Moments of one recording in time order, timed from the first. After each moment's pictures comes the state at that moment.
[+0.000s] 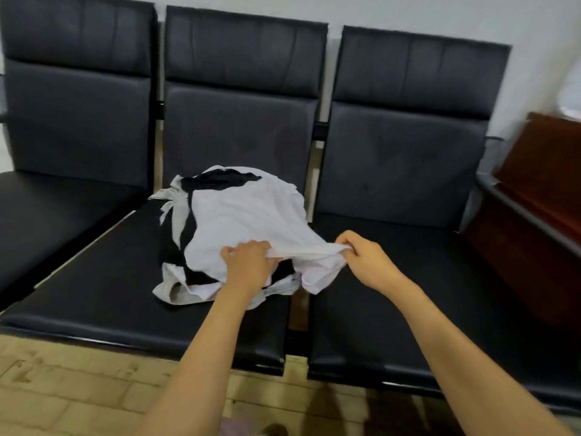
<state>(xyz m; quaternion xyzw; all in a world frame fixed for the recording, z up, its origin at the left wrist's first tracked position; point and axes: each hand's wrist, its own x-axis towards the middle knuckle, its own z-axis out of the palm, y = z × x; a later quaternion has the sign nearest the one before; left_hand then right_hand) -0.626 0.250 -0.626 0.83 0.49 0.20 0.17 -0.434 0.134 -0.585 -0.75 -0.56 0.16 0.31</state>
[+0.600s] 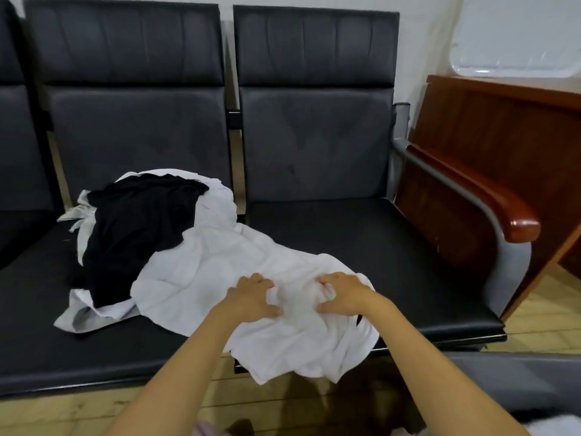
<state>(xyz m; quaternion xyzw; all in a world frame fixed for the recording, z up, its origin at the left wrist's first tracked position) -0.528 0.169 -0.649 0.91 0.36 -0.15 0.17 -0.356 0.040 -0.650 -0.84 -0.47 0.27 0.06</state>
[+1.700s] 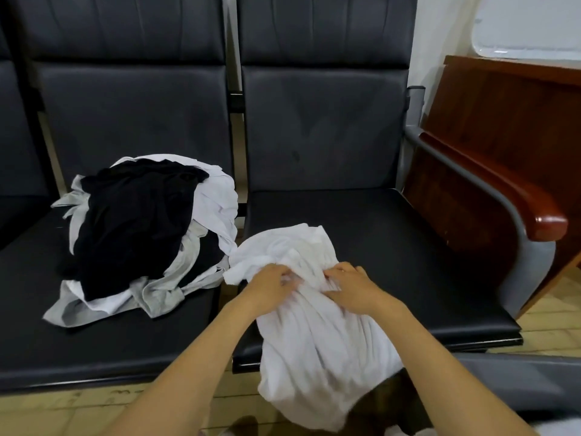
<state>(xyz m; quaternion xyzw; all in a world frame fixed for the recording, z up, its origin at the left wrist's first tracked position) -0.499 0.170 -0.669 0.86 0.34 0.02 0.37 -0.348 0.048 -0.656 -0.84 -0.49 0.24 0.07</state>
